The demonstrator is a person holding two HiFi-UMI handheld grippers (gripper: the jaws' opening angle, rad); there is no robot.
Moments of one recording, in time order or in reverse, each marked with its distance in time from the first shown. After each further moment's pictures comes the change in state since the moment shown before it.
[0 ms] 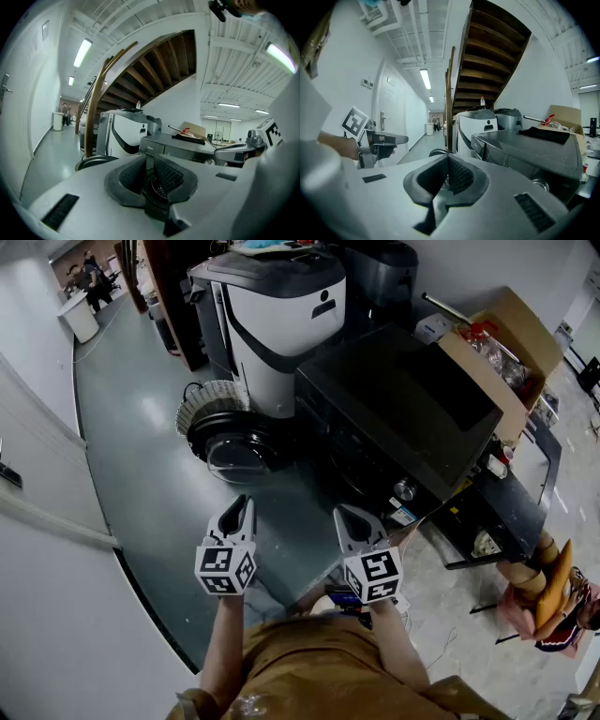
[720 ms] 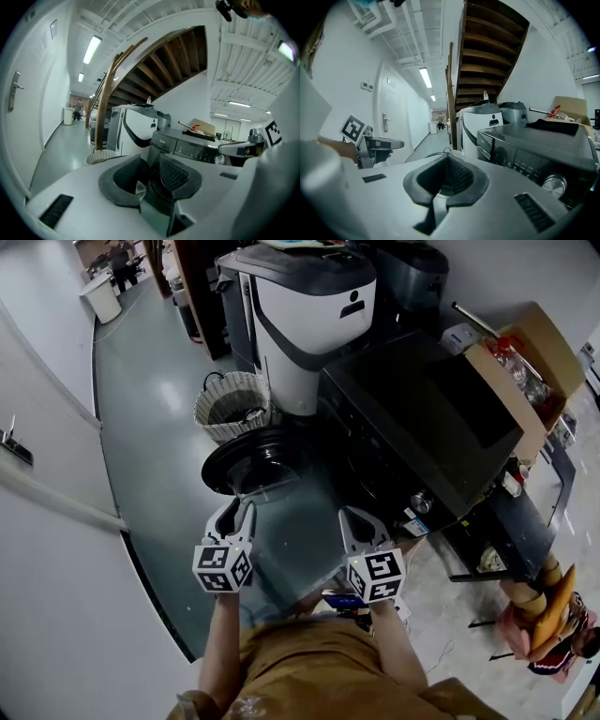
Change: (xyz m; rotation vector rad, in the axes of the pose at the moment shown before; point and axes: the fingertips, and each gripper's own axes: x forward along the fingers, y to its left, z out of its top) left arm -0.011 0.048 -0.027 -0.057 0.051 0.098; right arm 0.031 0.008 -0.011 0.048 0.025 0.057
